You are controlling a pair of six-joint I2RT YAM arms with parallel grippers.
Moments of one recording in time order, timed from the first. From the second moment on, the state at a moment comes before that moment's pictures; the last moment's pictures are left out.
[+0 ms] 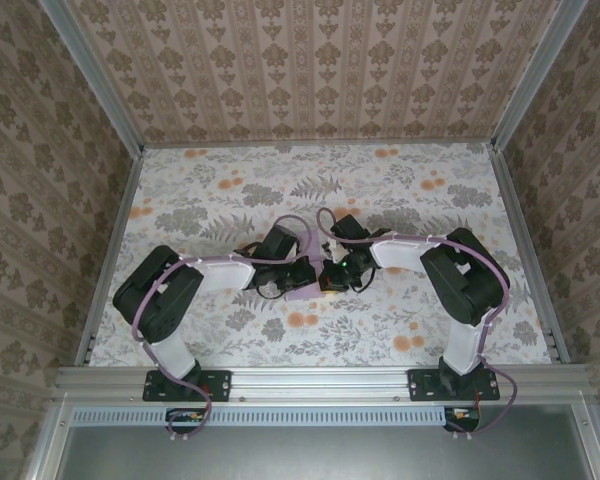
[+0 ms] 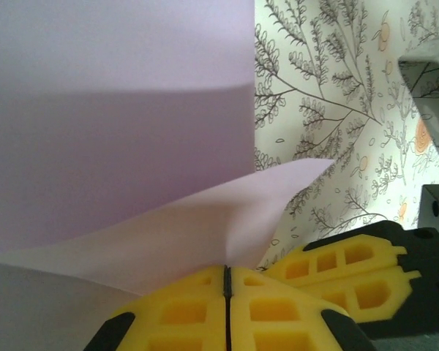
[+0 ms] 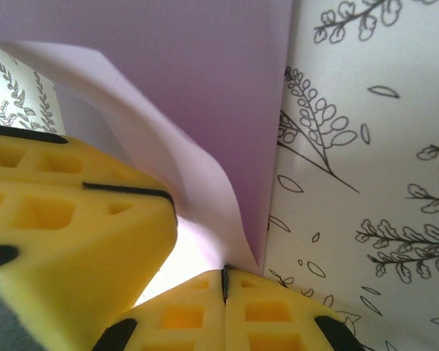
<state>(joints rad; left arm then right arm) -0.76 1.72 0.79 0.00 0.38 -0.90 0.59 1.85 1.01 -0.41 -0.52 0.55</state>
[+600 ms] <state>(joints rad) -0.66 1.74 0.75 0.06 0.43 -0.90 0.59 1.85 1.01 -0.41 -0.51 0.52</state>
